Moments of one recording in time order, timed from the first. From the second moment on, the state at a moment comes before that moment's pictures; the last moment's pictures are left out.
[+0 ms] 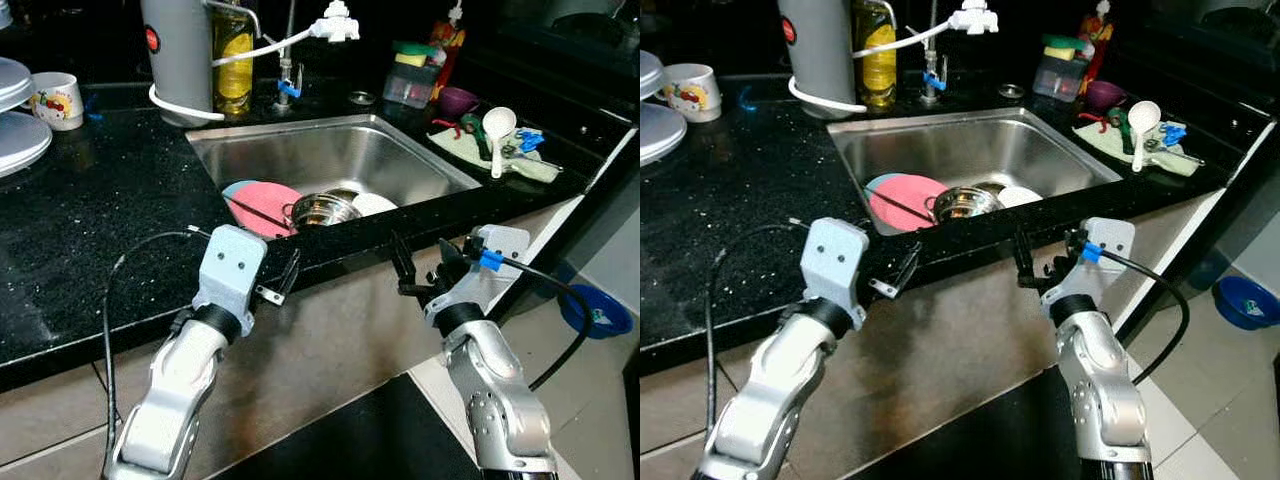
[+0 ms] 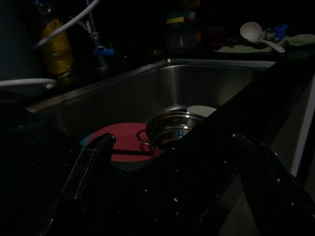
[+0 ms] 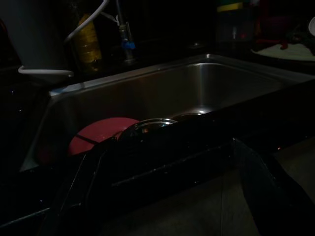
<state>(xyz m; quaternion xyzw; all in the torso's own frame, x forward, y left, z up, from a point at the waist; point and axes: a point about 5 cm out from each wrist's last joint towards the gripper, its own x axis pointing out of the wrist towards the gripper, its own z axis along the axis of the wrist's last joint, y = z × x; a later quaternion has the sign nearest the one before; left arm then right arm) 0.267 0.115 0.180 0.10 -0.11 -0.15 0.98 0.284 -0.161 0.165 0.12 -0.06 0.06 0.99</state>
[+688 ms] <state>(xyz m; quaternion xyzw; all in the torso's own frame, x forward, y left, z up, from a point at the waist) 0.263 0.119 0.168 0.14 -0.08 -0.19 0.97 0.272 -0.181 0.147 0.10 -0.04 0.01 0.99</state>
